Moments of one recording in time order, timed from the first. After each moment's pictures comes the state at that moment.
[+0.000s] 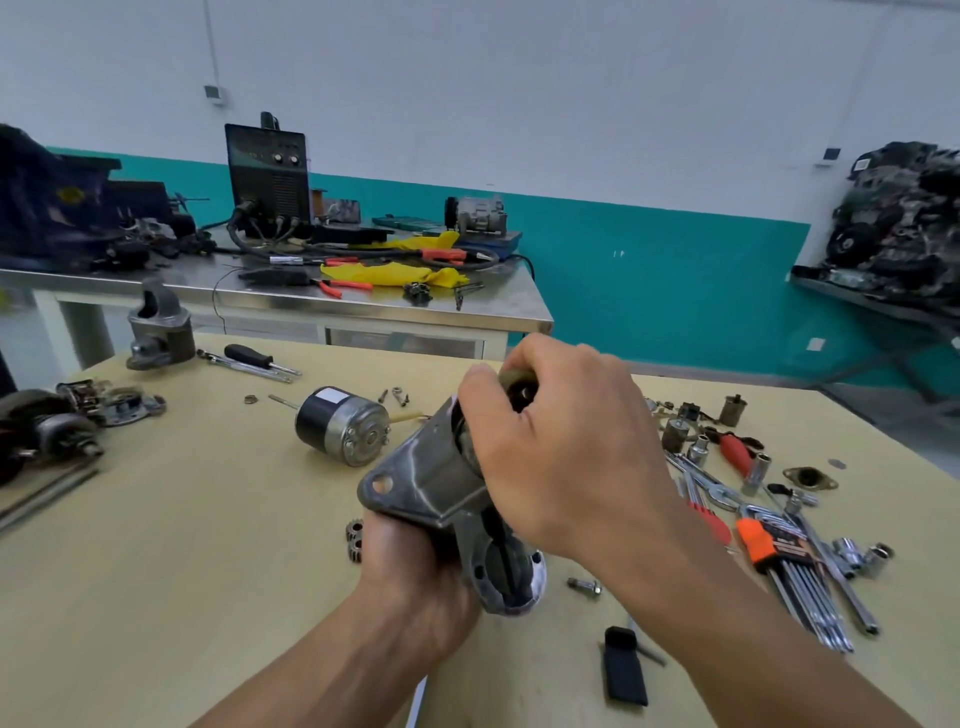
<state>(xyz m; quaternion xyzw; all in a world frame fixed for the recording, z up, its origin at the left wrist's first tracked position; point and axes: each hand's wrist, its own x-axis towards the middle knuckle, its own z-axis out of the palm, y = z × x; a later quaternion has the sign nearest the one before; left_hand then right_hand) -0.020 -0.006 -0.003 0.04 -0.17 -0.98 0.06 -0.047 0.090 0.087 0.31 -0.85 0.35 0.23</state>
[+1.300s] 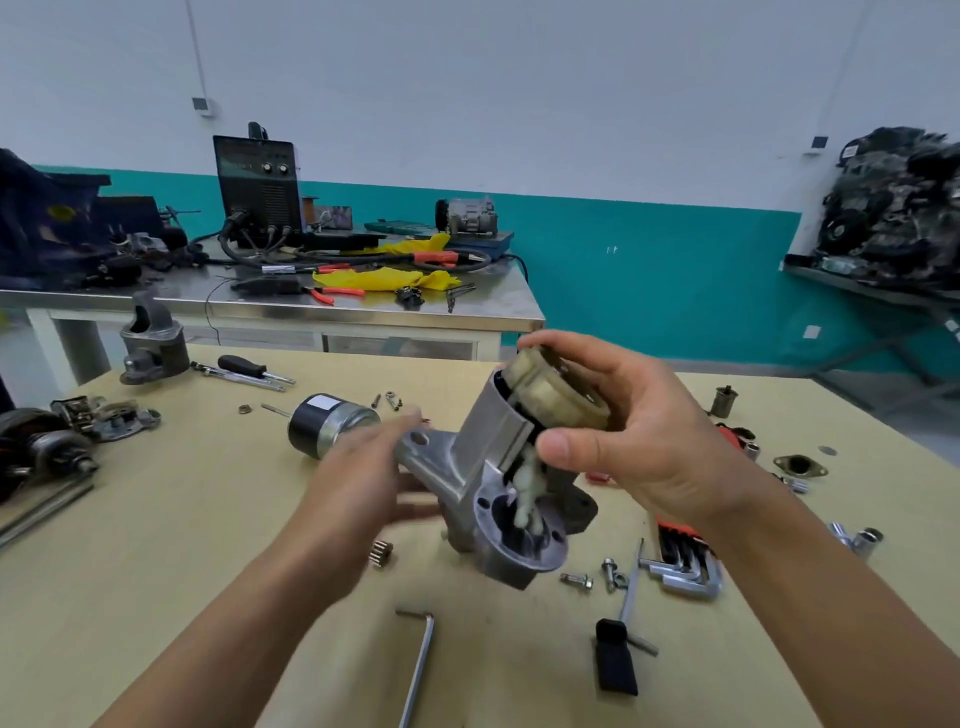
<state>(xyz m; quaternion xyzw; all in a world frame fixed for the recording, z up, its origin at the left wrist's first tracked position) -0.020 -0.049 0.022 0.11 -0.66 -0.73 0.17 -0.114 0.150 0.072 0.47 -0.59 0.63 -0.18</state>
